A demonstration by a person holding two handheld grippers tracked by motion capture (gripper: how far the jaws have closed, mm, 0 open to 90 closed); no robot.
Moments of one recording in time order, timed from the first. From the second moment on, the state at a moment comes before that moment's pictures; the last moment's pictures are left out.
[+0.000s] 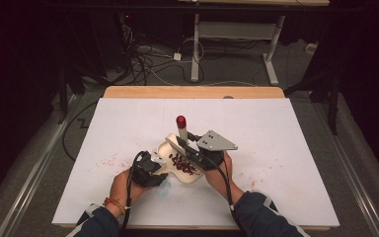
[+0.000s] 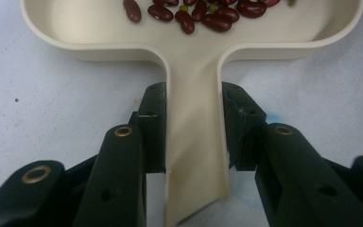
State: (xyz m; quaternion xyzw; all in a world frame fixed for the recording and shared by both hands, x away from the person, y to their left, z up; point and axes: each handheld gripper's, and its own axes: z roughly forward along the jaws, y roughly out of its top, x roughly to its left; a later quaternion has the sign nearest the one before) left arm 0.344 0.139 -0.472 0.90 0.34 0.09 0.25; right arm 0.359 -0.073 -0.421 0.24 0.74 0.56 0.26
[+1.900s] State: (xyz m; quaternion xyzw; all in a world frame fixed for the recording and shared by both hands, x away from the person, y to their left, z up) left arm 0.349 0.157 -0.470 0.91 0.32 0.07 0.25; right arm 0.401 -0.089 -0.428 0.24 0.74 0.55 0.29
